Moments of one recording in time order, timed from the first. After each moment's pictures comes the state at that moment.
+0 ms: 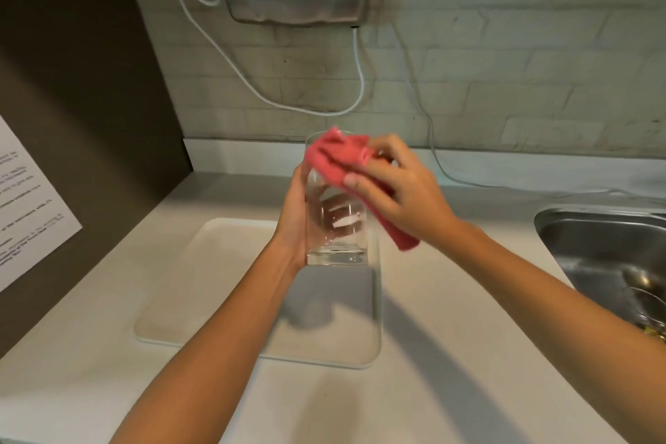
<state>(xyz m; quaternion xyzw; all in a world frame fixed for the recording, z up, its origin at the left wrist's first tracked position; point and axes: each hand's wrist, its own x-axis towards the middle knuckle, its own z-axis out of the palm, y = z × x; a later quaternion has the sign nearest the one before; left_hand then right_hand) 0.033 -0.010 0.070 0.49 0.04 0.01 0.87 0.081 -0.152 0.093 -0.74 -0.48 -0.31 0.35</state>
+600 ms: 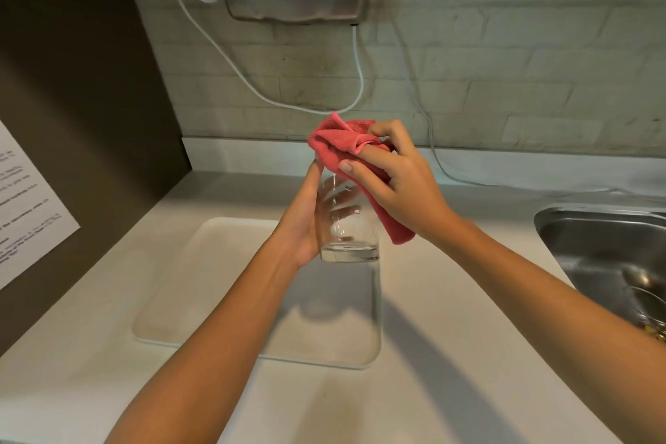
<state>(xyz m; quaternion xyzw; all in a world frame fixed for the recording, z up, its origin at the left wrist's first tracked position) 0.038 -0.010 0.069 0.54 0.07 0.01 0.84 0.081 -0.144 0.101 -0.75 -0.43 -0.29 0.40</state>
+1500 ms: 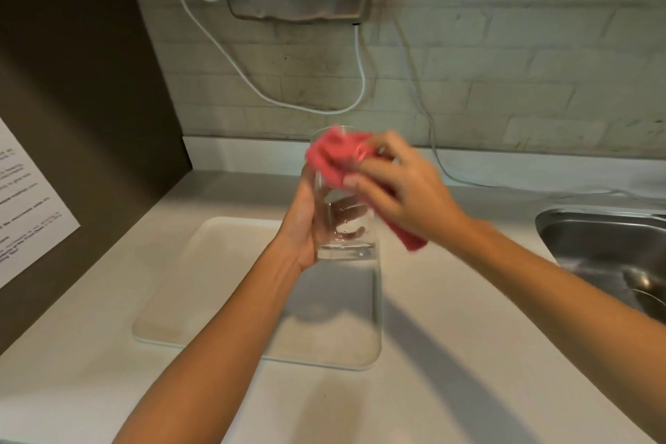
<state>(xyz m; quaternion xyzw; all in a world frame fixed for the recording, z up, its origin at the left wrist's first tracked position) 0.041 -0.007 0.063 0.47 0.02 -0.04 0.88 0.080 -0.155 0.101 -0.74 -0.51 -0.31 0.31</state>
